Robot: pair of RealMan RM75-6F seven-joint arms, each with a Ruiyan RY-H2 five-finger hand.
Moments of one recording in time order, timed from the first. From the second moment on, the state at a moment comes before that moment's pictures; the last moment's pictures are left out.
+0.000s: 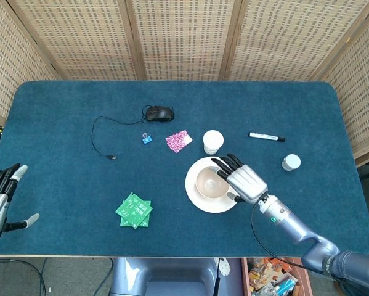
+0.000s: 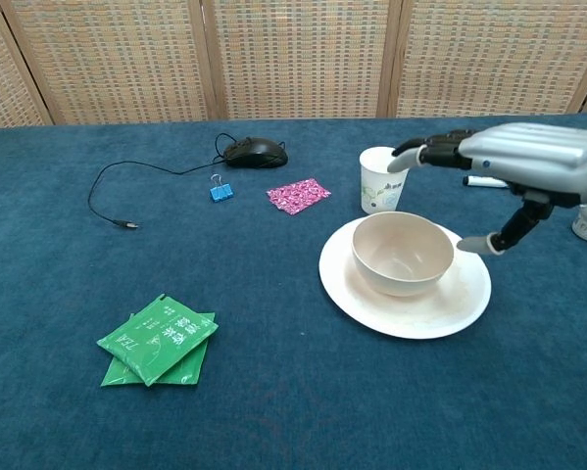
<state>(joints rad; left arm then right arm) -0.11 -0.94 -0.03 -1.89 1.46 1.42 0.05 0.69 -1.37 0.05 -1.40 -1.62 1.05 0.00</state>
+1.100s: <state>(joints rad) -0.16 -0.96 -0.07 -1.87 1.36 1.35 0.08 0.97 -1.60 0.22 -0.97 -1.30 0.69 0.00</state>
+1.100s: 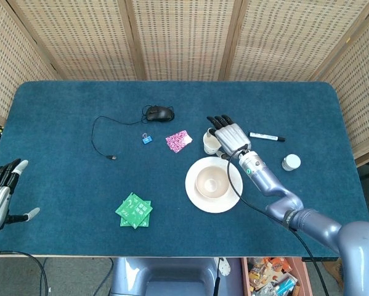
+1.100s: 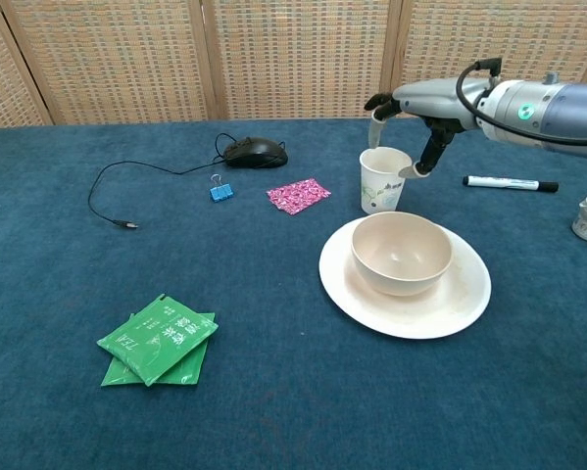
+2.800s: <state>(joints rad) -0.18 -0.97 -0.06 -1.87 1.35 1.31 0.09 0.80 -1.36 0.06 -1.30 -1.58 1.13 0.19</state>
